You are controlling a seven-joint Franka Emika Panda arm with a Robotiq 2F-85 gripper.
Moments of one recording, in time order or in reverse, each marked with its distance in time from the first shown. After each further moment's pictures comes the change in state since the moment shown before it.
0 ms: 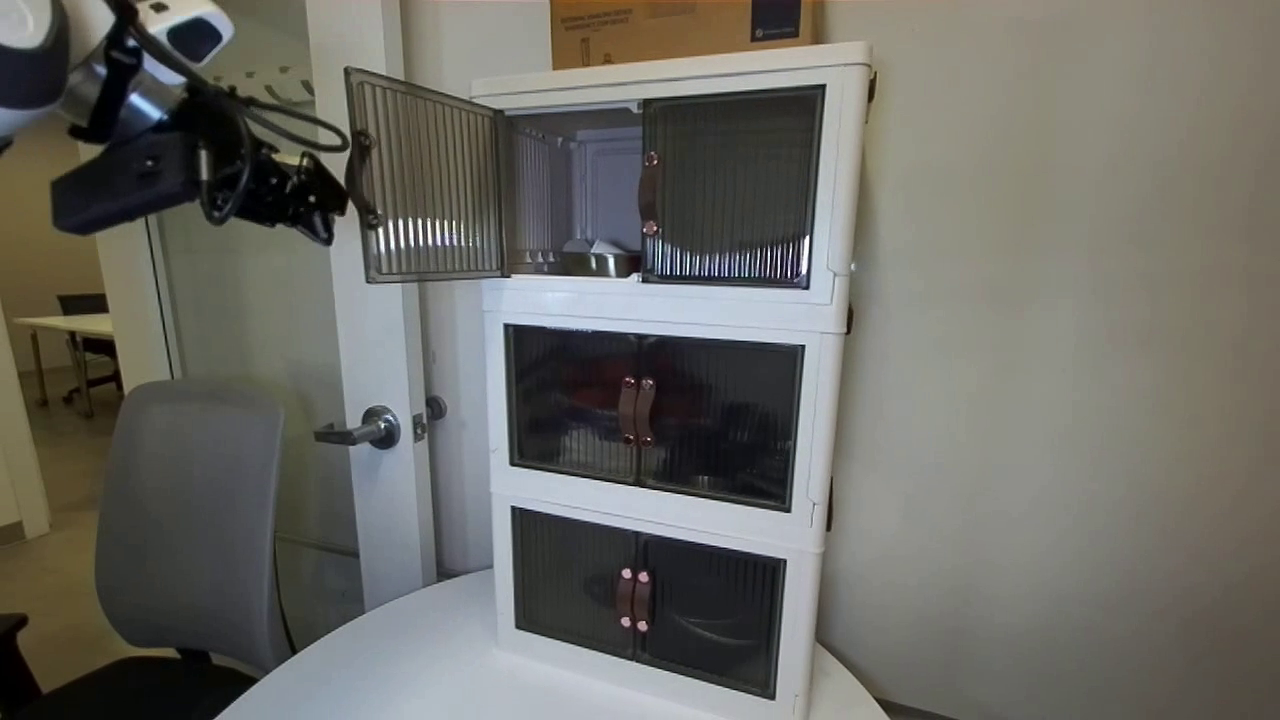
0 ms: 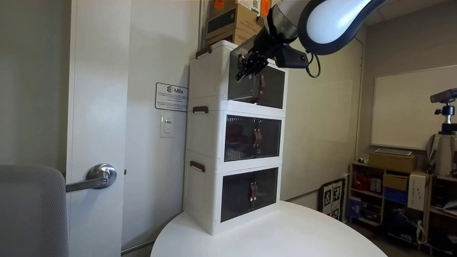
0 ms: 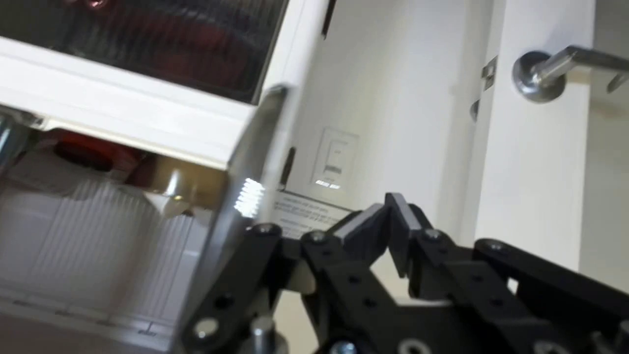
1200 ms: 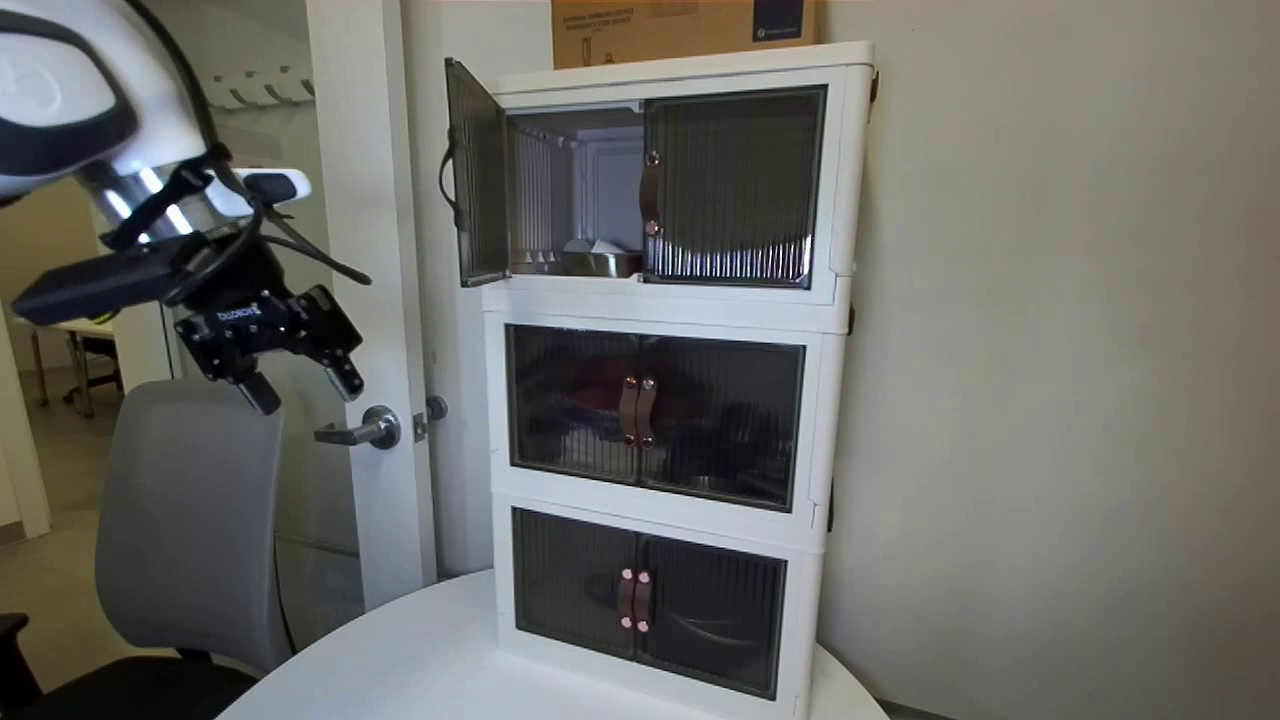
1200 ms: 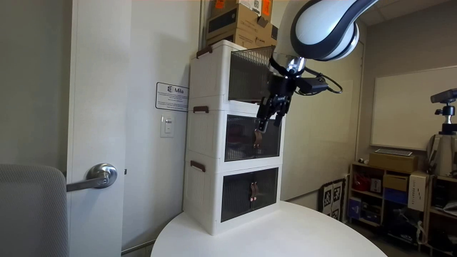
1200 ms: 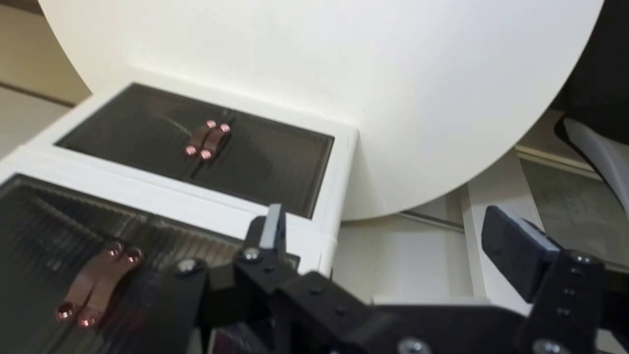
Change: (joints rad) arm -0.114 -0.024 0.101 -0.017 0.251 -0.554 -0.270
